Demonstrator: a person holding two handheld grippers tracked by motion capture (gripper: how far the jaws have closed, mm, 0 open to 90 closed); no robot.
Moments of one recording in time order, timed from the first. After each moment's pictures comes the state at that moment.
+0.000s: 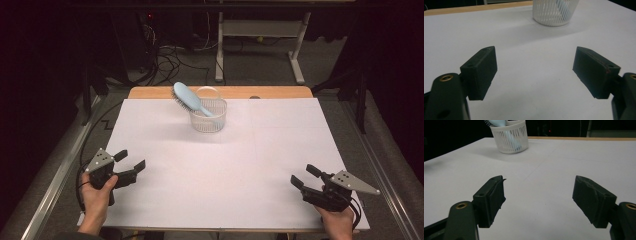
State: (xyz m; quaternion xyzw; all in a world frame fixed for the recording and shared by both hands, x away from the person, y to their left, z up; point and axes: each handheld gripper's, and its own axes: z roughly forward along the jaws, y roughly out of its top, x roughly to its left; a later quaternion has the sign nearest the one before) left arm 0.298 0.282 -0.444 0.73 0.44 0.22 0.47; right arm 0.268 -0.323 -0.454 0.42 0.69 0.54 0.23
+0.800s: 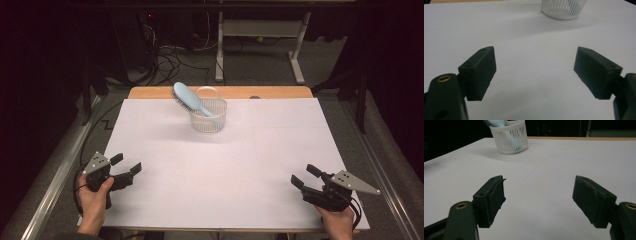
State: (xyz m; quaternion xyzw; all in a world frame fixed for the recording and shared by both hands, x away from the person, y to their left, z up) left arm 0.295 0.296 -0.457 0.72 0.47 0.21 0.47; right arm 0.268 -0.323 -0.454 0.42 0.69 0.54 0.23
